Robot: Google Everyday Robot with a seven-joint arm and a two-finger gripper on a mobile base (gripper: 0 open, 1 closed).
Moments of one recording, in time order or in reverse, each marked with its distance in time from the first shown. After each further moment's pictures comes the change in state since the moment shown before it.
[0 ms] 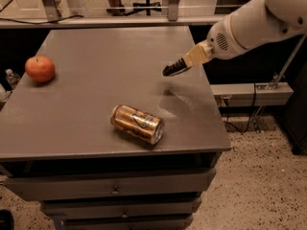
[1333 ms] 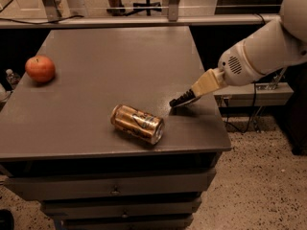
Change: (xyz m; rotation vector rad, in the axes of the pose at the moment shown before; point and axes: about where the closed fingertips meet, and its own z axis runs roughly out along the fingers) arm 0.077 0.032 -0.017 -0.097 0.162 0.205
